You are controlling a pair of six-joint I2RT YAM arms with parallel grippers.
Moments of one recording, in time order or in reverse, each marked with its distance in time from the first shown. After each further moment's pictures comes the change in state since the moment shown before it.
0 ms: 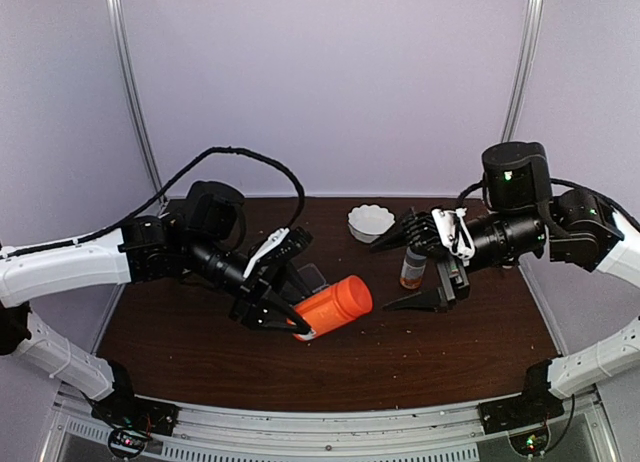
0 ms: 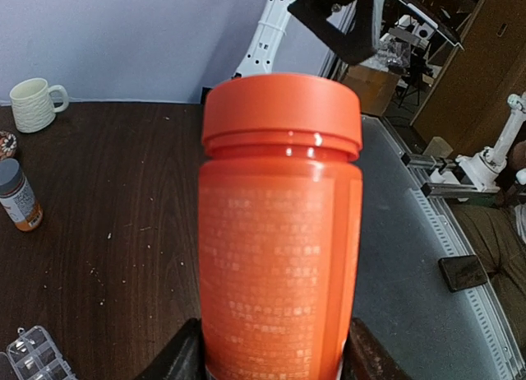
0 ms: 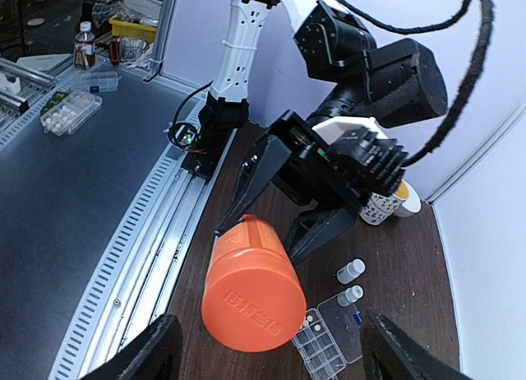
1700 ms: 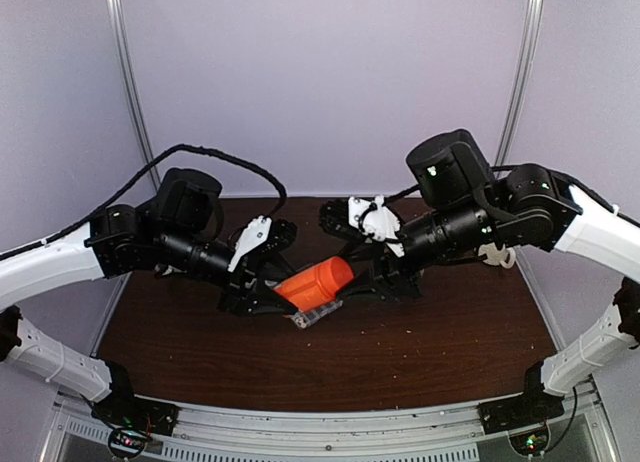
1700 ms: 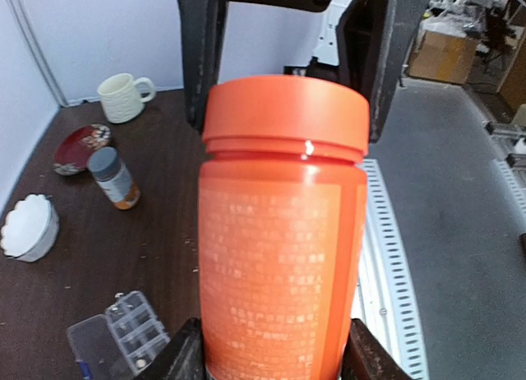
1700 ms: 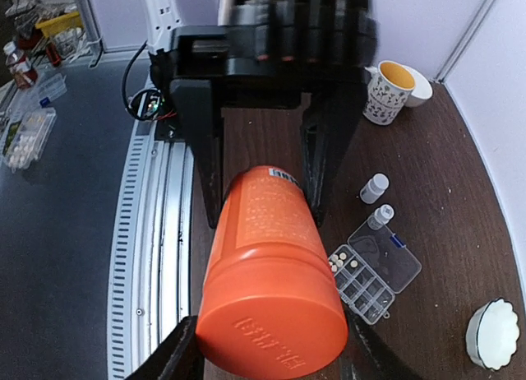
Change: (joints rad) left arm -0.010 -0.090 0.066 -0.163 -0.299 0.140; right arm 0.110 0.273 0.253 -0.198 0.255 0.266
